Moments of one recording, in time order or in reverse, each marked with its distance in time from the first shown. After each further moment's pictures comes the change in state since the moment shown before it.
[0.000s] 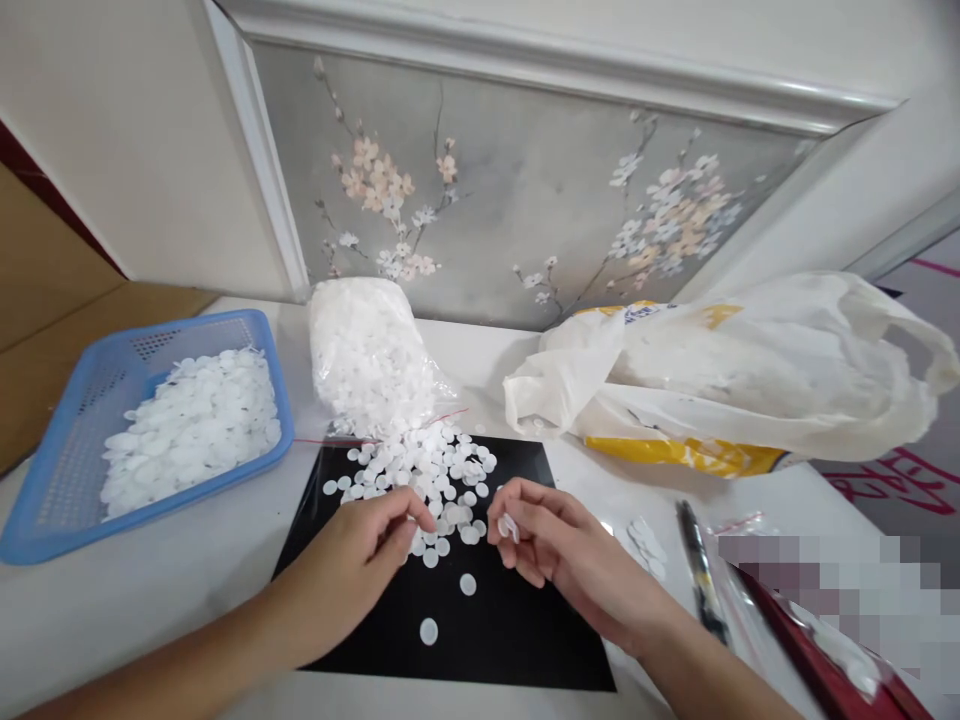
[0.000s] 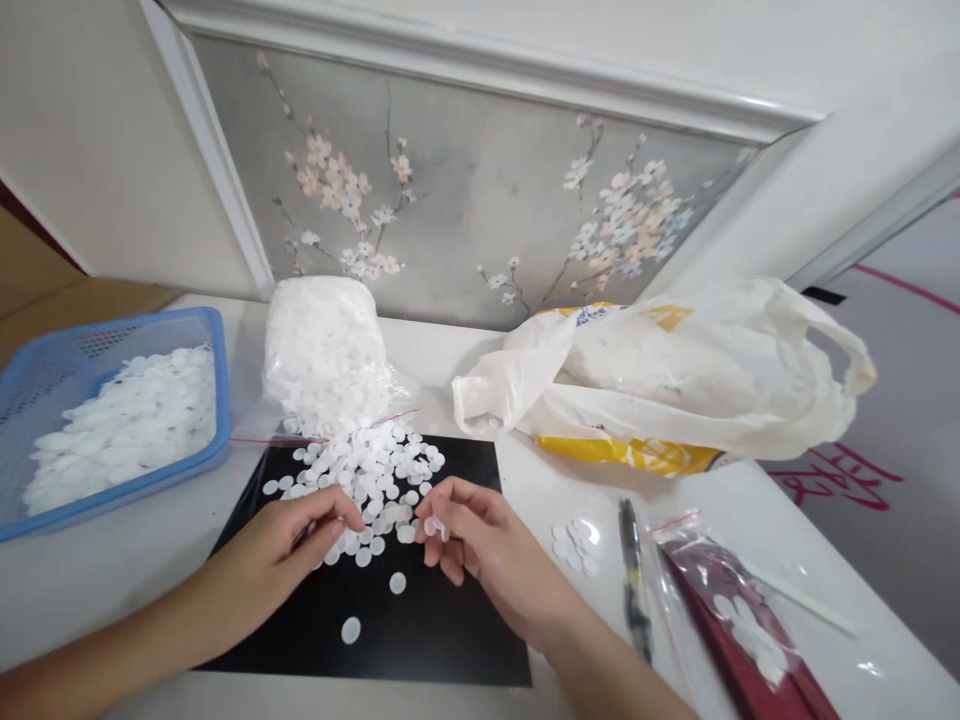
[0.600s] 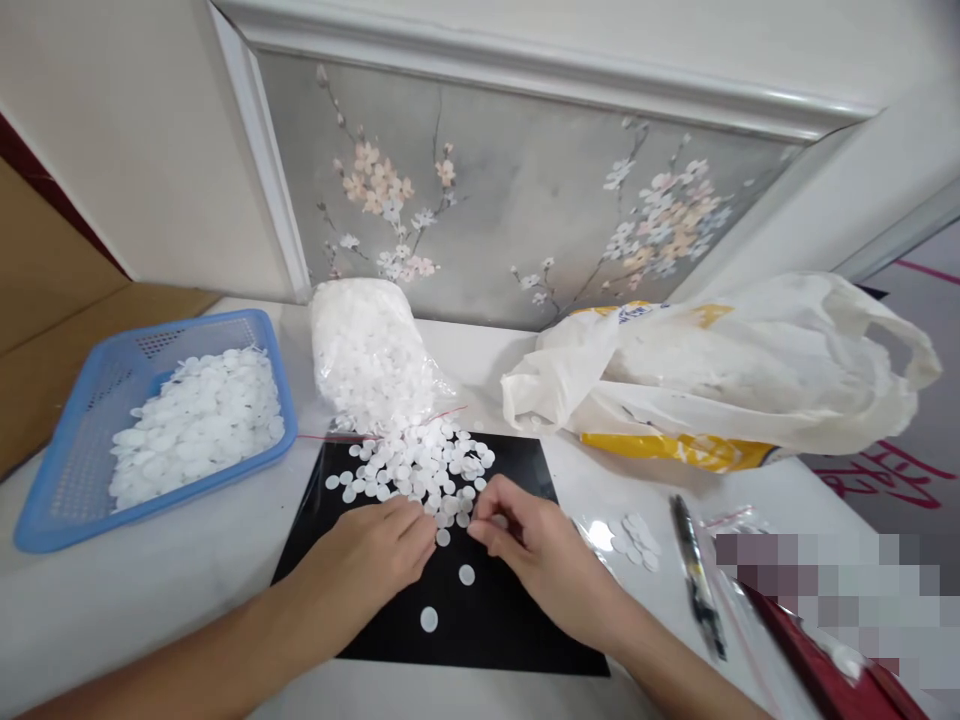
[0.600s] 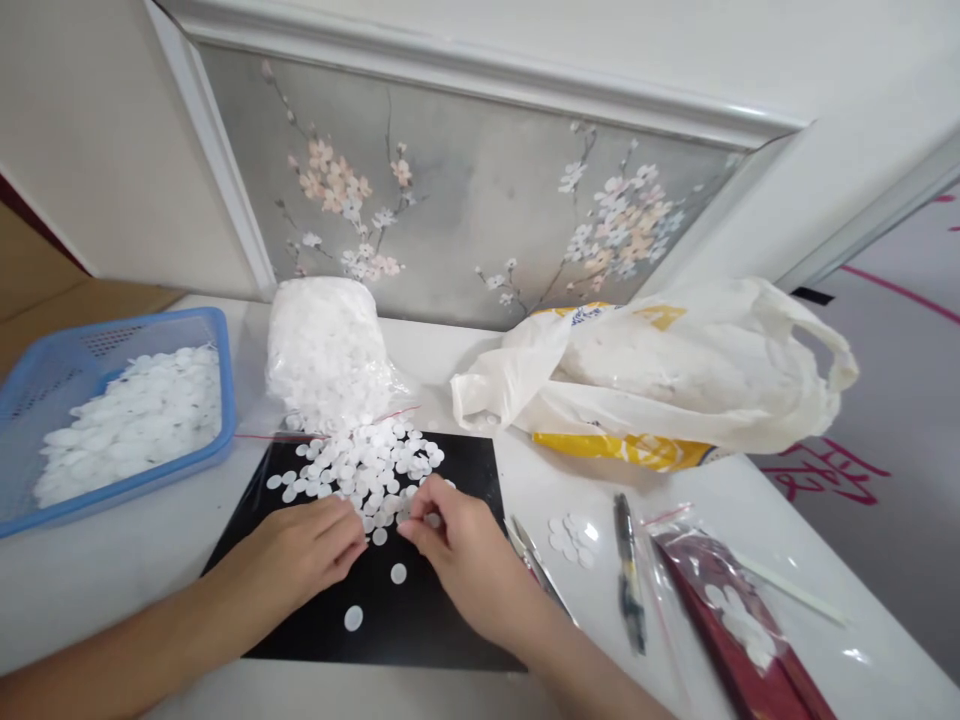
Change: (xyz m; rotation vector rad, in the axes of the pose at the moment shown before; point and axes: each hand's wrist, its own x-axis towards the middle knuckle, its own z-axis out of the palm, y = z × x) left_hand 0.004 -0.016 0.015 0.456 0.113 0.439; right_hand 0.002 0.006 0.010 -0.645 0.073 -0.157
